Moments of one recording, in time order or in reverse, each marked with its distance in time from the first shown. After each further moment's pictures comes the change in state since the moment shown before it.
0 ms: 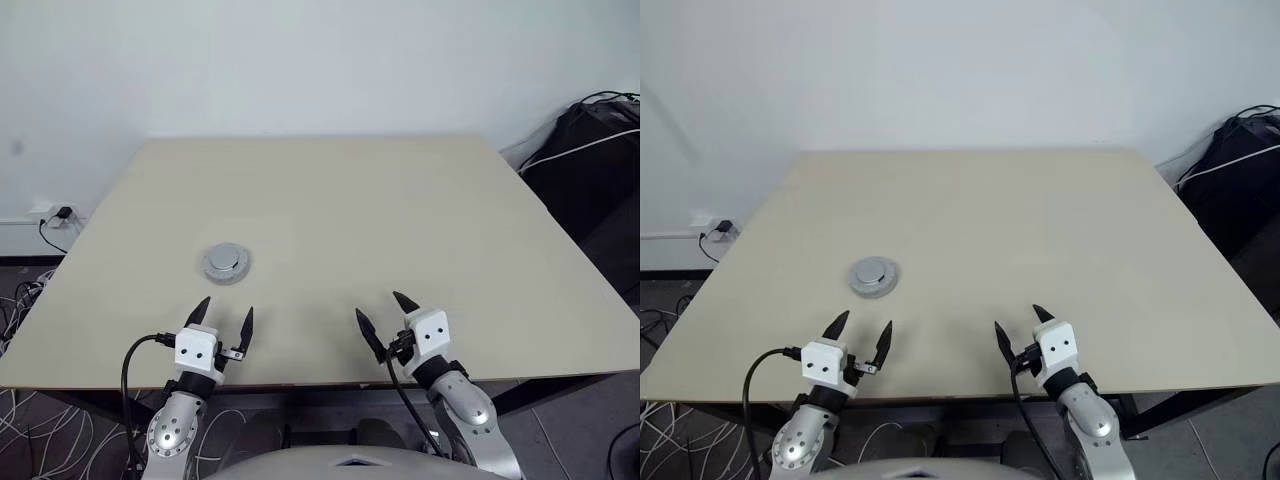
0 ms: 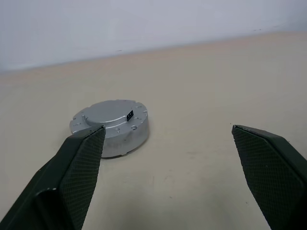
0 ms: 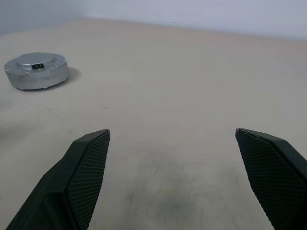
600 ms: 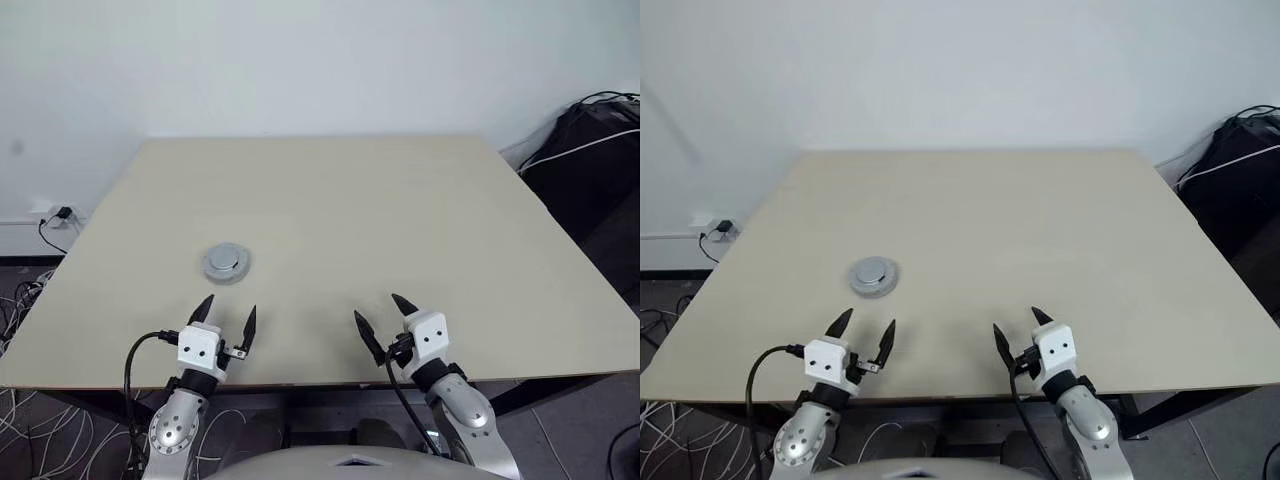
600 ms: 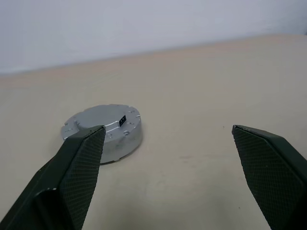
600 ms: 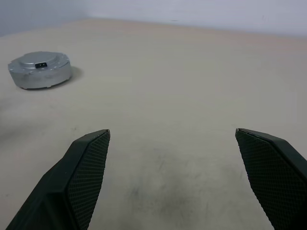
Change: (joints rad) left arm -0.011 0.000 -0.011 0.010 0.000 0.000 -0.015; right arm 0.015 0.001 0.006 0.010 0.002 -0.022 0.006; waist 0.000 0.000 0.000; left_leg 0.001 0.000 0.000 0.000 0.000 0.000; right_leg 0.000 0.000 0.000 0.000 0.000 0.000
